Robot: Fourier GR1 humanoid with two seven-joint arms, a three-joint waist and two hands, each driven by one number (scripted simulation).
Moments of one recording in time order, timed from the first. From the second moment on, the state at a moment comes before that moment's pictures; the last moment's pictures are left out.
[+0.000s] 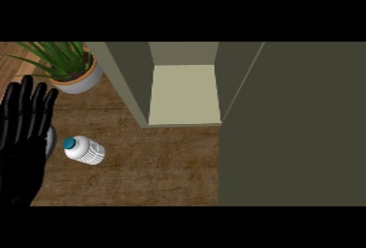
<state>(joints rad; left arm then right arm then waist) 0.00 0.07 0.01 -2.10 0.02 0.00 0.04 0.00 -0.11 0.02 -2.10 0.00 0.00 -0.02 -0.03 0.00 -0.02</state>
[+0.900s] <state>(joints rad) 0.09 0.02 0.12 -2.36 -0.03 0.35 0.37 0.24 -0.09 0.28 -2.42 -0.07 0.09 0.17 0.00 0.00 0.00</state>
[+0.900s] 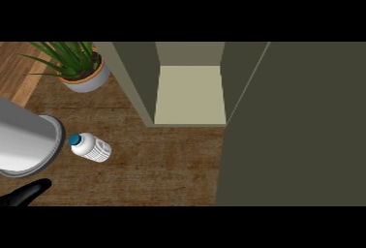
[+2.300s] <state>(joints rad) 0.17 0.10 0.15 -2.46 -0.03 0.39 0.58 0.25 -0.09 0.57 -2.49 0.06 -0.11 0.29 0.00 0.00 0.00</state>
